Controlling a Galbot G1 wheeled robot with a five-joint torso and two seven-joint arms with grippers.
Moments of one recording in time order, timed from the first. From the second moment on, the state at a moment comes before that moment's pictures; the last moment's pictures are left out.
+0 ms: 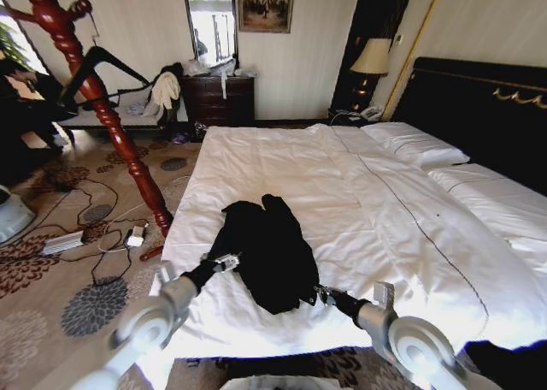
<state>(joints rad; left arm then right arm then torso) 1.18 -0.73 -0.08 -2.17 -1.25 0.20 -0.26 -1.71 0.79 0.55 2.32 1.23 -0.53 0.27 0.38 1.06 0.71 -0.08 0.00</state>
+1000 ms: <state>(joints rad) 0.83 -0.98 0.25 -1.87 -1.33 0.20 -0.29 -1.81 0.77 0.62 2.36 1.24 -0.52 0.26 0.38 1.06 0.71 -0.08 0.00</state>
